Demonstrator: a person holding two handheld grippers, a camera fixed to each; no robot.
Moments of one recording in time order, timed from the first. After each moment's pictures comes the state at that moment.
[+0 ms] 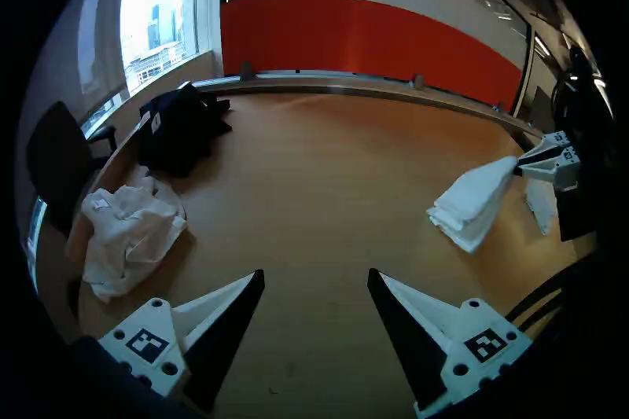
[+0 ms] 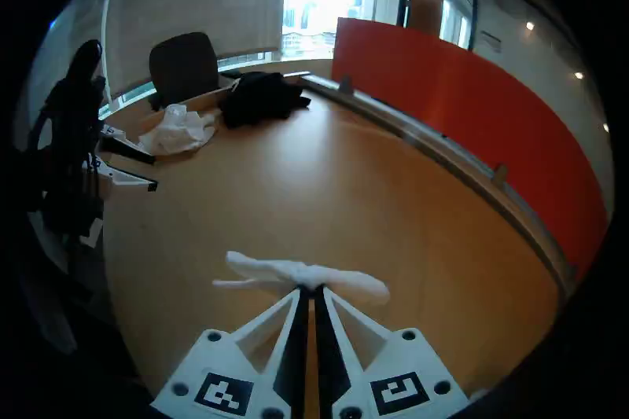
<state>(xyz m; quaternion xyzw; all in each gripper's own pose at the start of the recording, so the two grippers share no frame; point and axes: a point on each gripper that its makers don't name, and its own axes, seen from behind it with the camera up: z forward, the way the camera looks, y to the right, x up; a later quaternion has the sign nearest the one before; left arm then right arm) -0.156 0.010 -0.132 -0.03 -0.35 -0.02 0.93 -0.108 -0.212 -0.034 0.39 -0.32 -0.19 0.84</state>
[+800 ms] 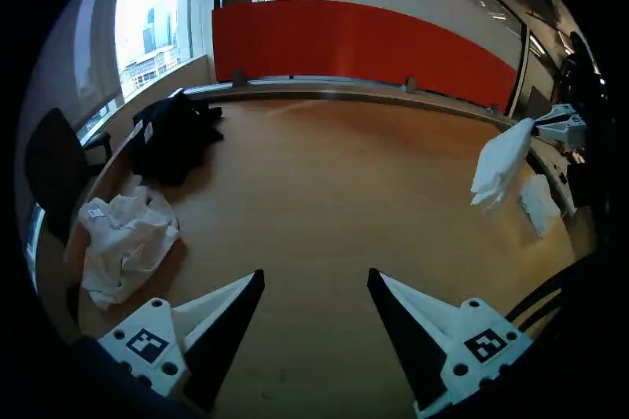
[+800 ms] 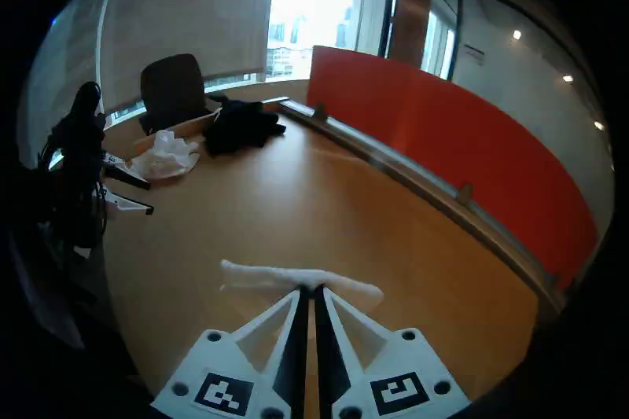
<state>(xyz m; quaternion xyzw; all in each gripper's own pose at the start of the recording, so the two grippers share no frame) -0.147 0.023 -0.124 -0.05 -0.35 -0.02 0.94 -0.035 -0.146 -0.008 0.36 -0.29 -0.18 0.87</state>
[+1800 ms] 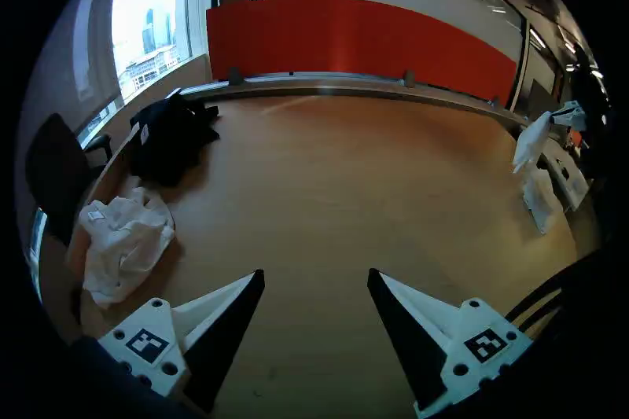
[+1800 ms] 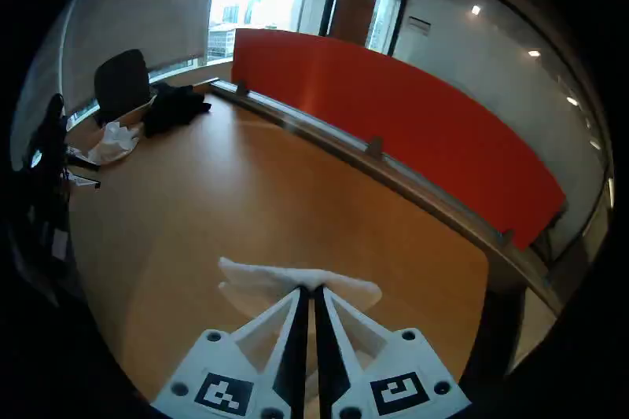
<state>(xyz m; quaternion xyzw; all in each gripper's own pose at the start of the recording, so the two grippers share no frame) -0.147 0.037 -0.124 -0.04 -0.36 -0.01 0.93 -0.017 0.053 0.030 0.25 -0.33 -0.19 0.89</state>
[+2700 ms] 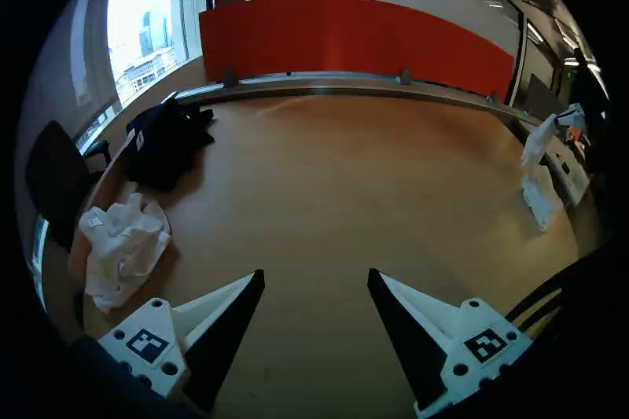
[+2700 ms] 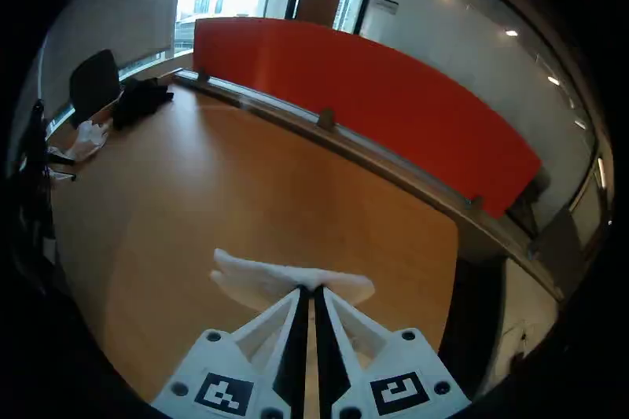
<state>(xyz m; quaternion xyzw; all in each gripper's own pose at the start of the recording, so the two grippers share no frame) -0.143 0.049 -0.119 -0.04 -0.36 0.01 0.93 -0.021 0.147 0.028 0.19 -0.36 -0.19 0.89</state>
